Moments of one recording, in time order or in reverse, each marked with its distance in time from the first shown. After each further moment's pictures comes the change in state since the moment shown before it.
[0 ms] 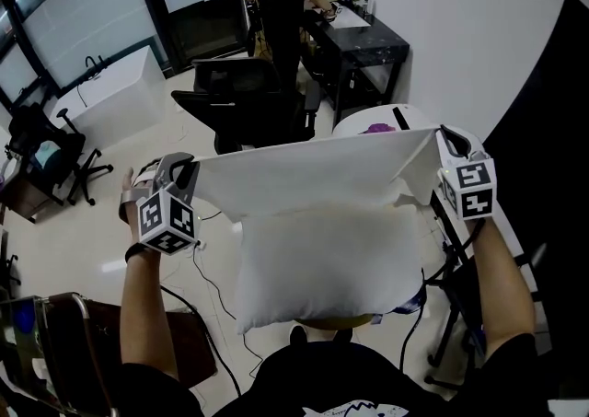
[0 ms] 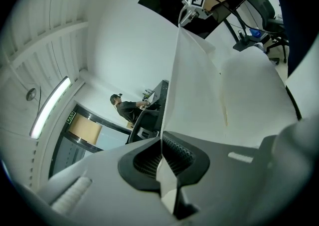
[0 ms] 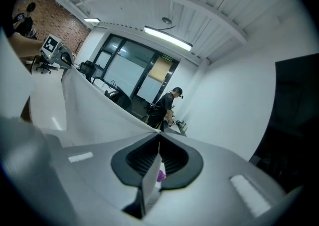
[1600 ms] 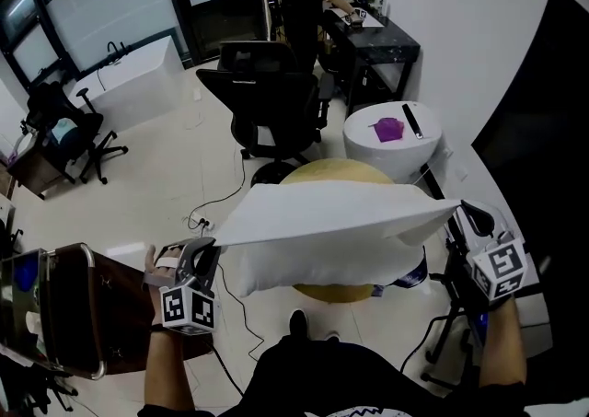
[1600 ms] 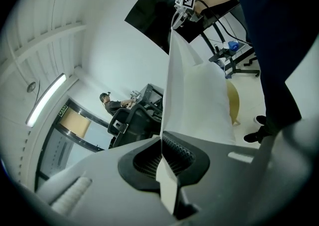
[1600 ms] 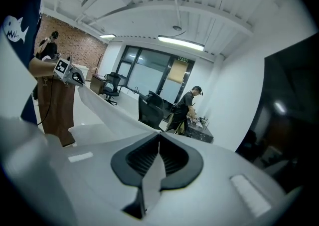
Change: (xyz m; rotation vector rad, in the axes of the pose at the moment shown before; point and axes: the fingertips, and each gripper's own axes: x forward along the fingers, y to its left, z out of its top) left arm -0.188 -0.203 -0.005 -0.055 -0.018 -0.103; right arm -0.211 0.079 -0.077 0.030 -0.038 0.263
